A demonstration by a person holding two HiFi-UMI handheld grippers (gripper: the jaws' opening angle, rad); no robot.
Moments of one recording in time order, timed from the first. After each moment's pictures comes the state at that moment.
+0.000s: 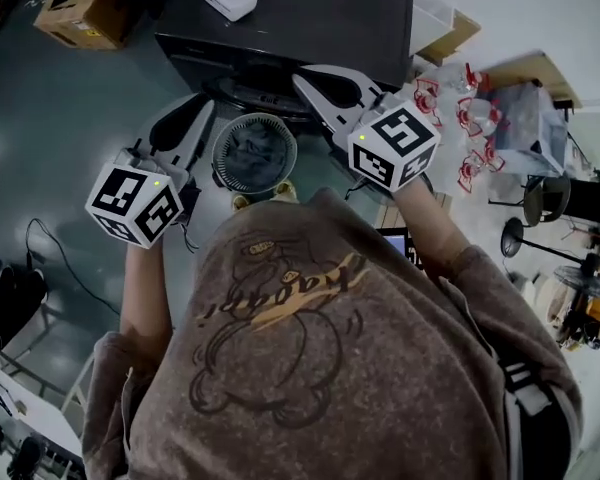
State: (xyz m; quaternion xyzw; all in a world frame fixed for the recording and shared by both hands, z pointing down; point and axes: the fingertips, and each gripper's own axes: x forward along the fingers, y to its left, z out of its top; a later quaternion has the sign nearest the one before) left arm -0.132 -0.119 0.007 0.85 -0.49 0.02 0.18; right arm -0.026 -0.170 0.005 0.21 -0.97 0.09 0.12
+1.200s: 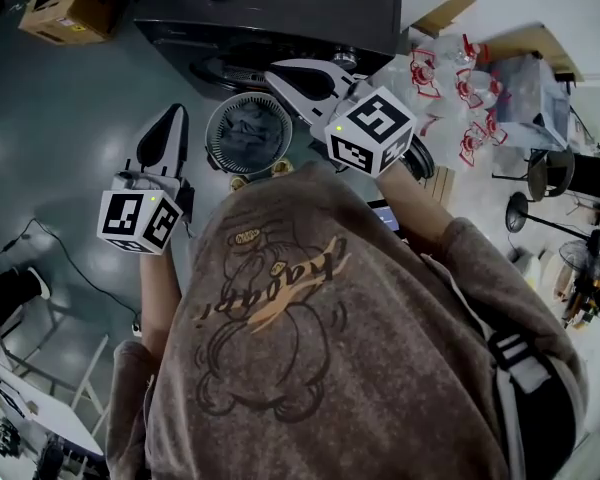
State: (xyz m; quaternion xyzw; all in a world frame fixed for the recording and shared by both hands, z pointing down) left arm -0.144 -0.085 0.050 0.81 -0.57 0.00 0.16; right arm -0.028 -0.141 0.041 0.18 -0.97 0.12 0.10
